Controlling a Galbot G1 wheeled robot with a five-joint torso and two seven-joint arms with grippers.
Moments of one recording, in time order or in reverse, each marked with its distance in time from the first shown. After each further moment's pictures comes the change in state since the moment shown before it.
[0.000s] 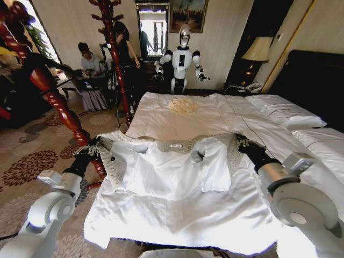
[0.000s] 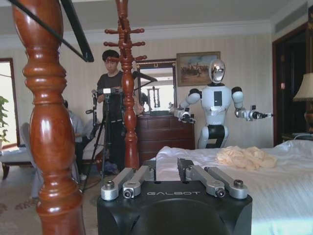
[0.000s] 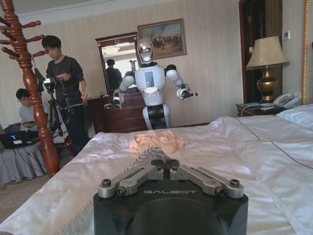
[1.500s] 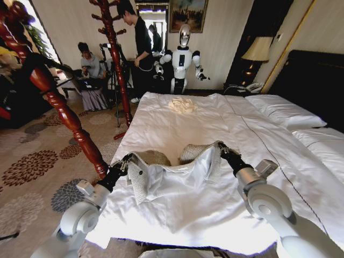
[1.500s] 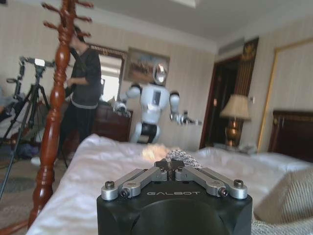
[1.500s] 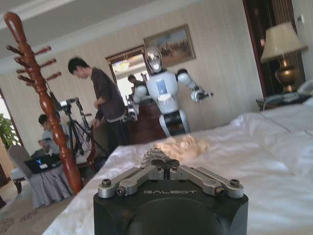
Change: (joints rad) left arm -0.024 -0.059 0.253 -0.007 -0.069 -0.089 0.111; right arm 0.185 0.081 -0.225 -0.146 -0.059 0.126 -0.110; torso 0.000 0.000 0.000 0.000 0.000
